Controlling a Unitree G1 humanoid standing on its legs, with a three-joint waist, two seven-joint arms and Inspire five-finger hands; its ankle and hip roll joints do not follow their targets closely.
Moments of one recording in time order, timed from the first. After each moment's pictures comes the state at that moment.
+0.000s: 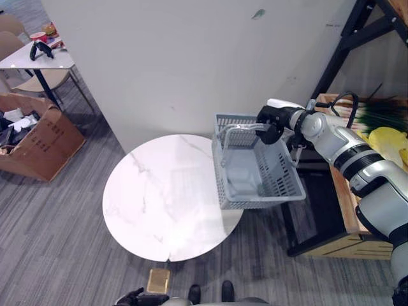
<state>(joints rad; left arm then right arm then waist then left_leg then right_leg) 0.01 0.27 -0.13 1.27 -0.43 0.04 -0.09 -1.16 -0.74 0.91 0.81 -0.07 0.08 0.31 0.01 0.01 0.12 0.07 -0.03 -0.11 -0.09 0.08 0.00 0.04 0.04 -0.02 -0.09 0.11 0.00</state>
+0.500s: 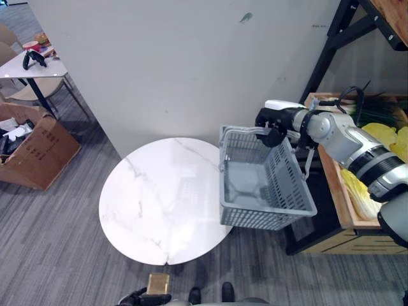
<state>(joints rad) 0.01 0.26 -0.12 1.26 -0.39 0.05 -0.11 -1.07 -0.94 0.93 0.48 -0.07 0.09 0.38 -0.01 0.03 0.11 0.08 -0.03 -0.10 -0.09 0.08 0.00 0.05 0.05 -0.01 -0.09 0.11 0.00</state>
